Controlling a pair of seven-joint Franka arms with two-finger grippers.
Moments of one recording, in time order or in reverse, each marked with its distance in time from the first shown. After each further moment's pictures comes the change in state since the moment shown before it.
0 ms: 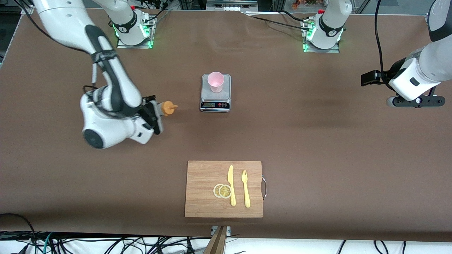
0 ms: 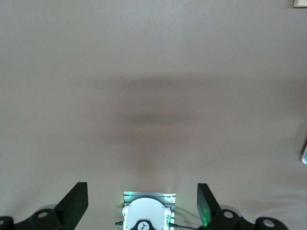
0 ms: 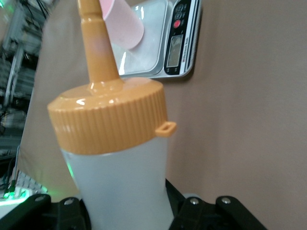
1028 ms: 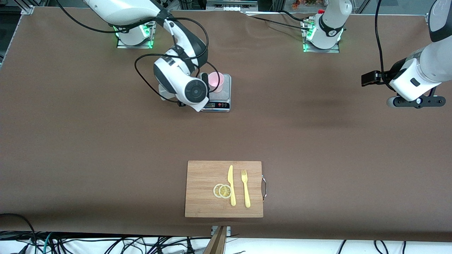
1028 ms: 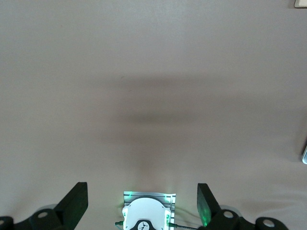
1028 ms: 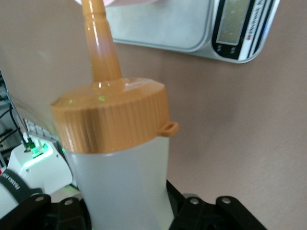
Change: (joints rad) left arm 0.002 0.001 0.000 0.000 0.000 0.000 0.000; right arm 0.131 -0.005 0.278 -0.002 -0.506 -0.136 0.492
